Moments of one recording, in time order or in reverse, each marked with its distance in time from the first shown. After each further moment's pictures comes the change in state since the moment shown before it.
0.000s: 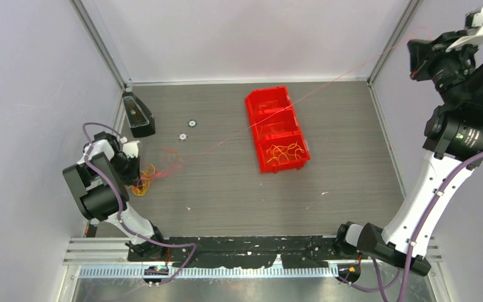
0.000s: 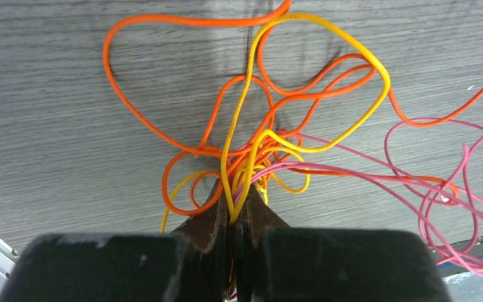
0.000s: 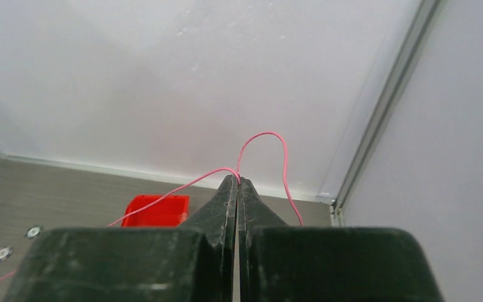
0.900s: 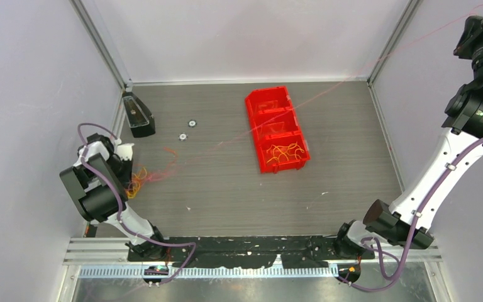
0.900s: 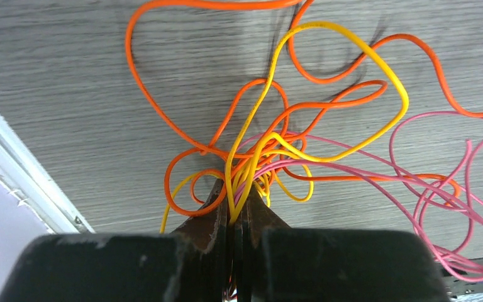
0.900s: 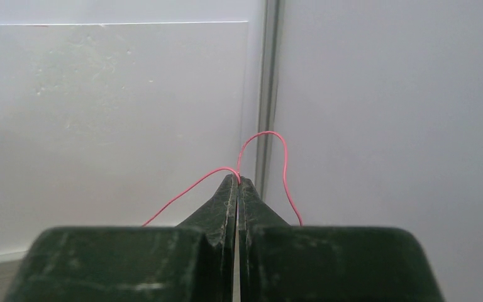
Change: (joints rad) left arm 0.051 -0.006 -0.005 0.023 -0.102 0.093; right arm -0.180 0.201 0.199 0.106 0.183 0.036
